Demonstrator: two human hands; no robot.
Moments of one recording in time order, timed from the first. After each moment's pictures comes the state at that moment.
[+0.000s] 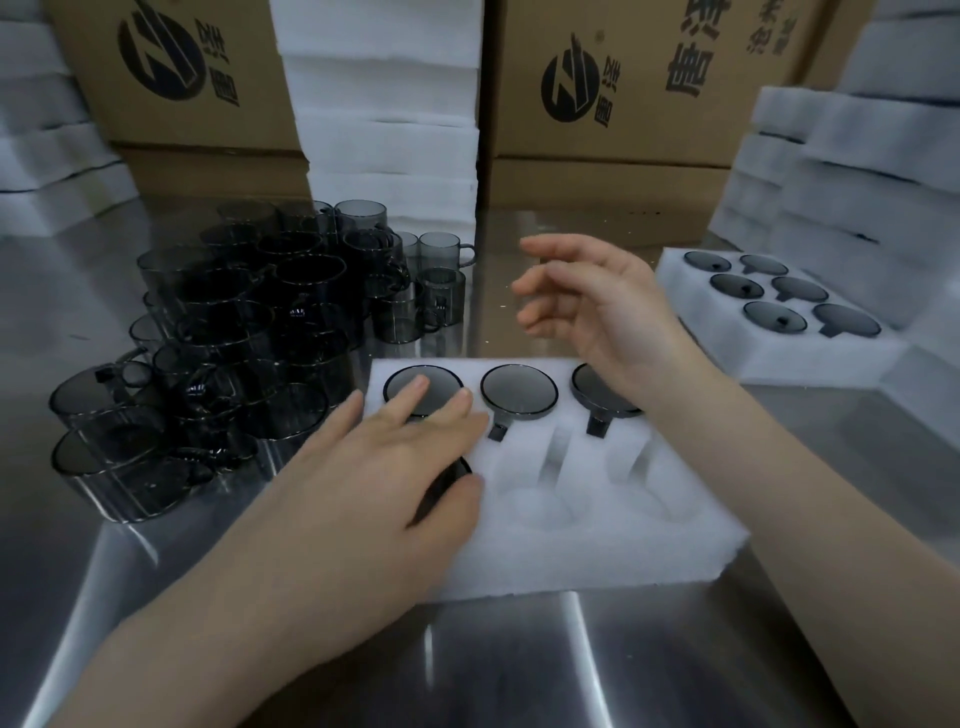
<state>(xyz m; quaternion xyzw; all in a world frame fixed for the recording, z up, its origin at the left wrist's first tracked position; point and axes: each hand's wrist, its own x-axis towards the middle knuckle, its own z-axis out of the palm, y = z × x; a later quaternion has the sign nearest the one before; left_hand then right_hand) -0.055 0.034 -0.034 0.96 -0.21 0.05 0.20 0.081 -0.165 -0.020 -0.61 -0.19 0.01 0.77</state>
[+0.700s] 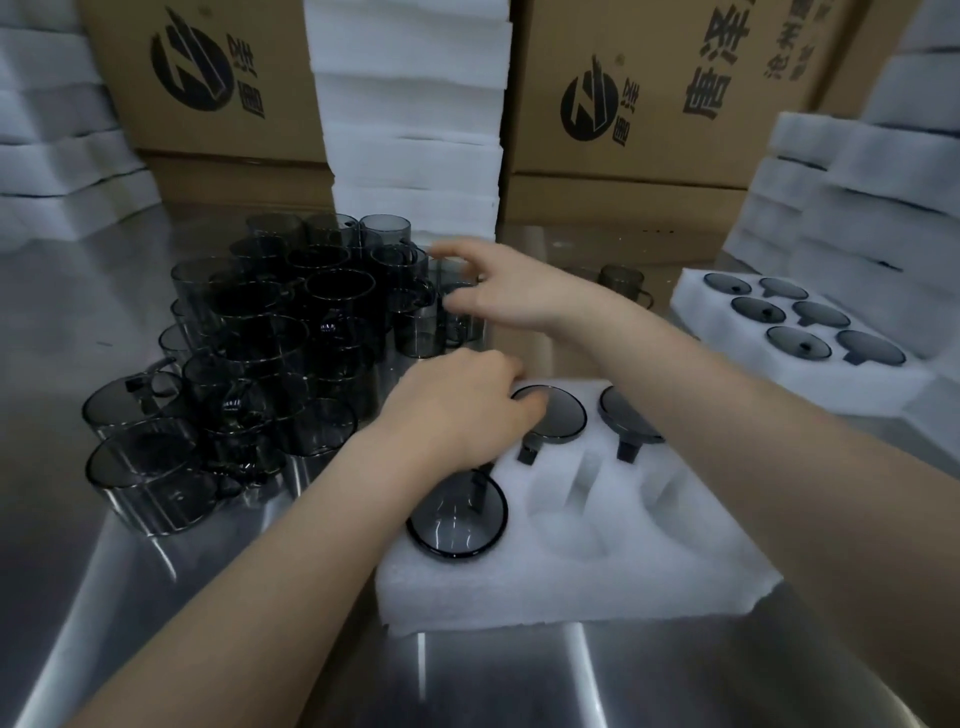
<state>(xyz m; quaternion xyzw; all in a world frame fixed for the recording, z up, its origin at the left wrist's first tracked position) 0.052 0.005 -0.039 0.97 -0.15 0.07 0.15 0.128 -0.088 0.010 -0.91 -0.25 0.02 0.33</state>
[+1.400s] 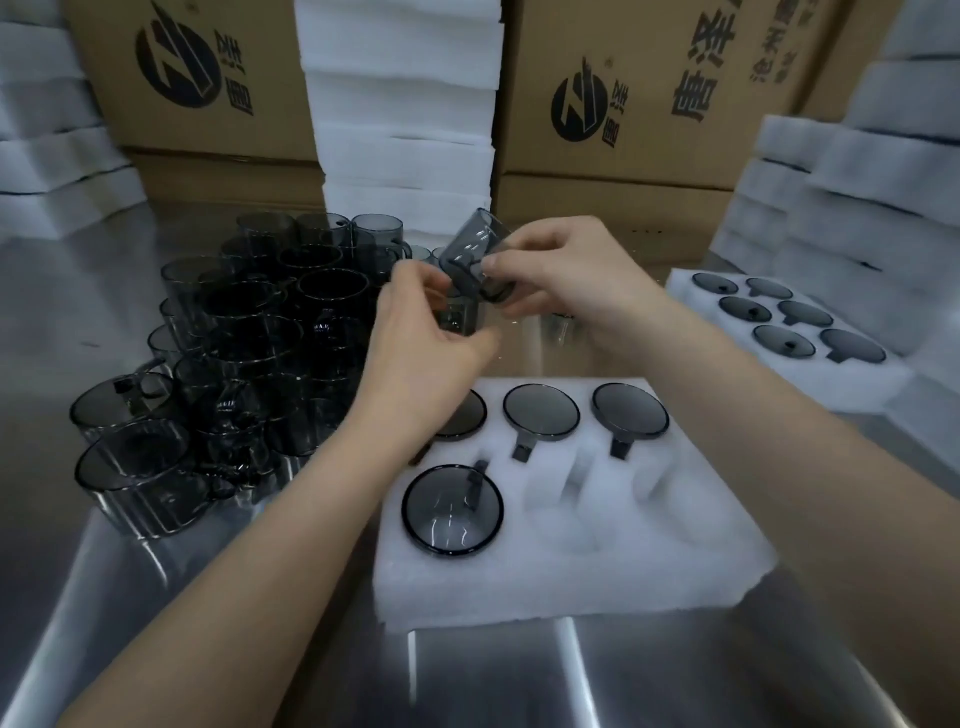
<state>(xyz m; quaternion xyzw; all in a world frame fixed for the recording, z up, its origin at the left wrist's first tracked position) 0.054 0.018 -0.035 0.79 -0.06 0.21 0.57 0.101 -0.123 0.021 -0.81 -0.15 -0.03 0.57</state>
